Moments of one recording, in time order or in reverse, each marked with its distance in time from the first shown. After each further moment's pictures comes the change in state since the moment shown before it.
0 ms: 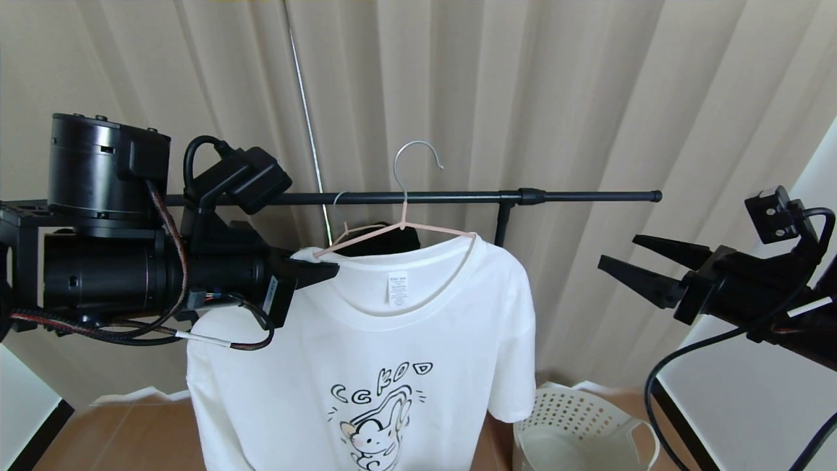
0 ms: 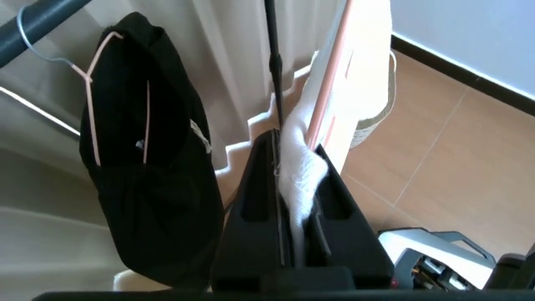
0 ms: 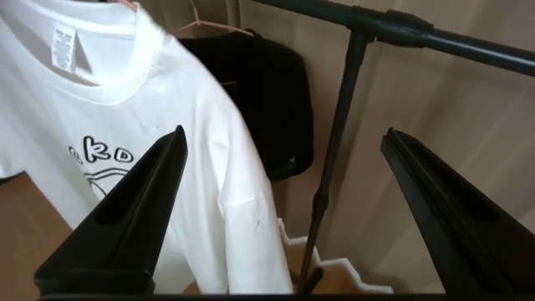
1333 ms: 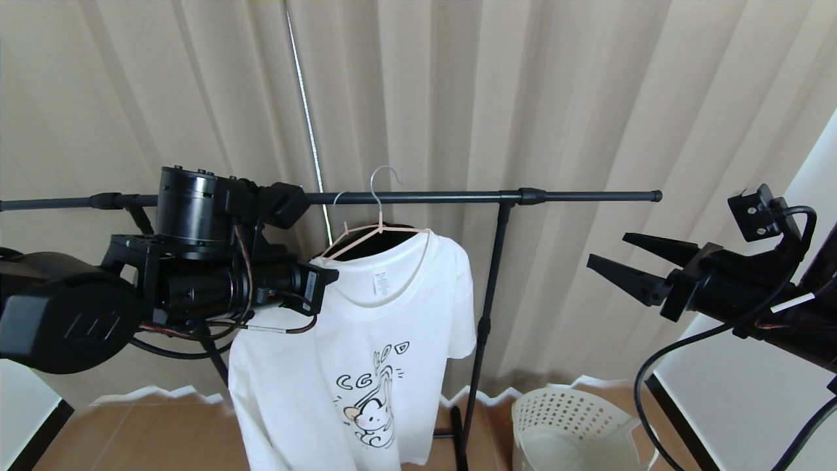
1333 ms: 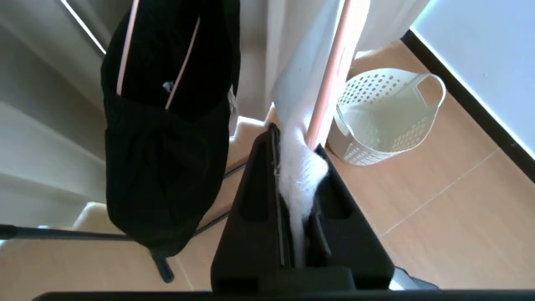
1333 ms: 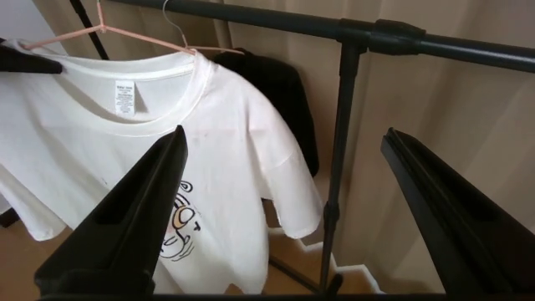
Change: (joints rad) left arm 0.011 0.188 0.030 -0.180 0.215 -0.237; right arm 0.027 0.026 -0.017 0.001 -0.018 -0.038
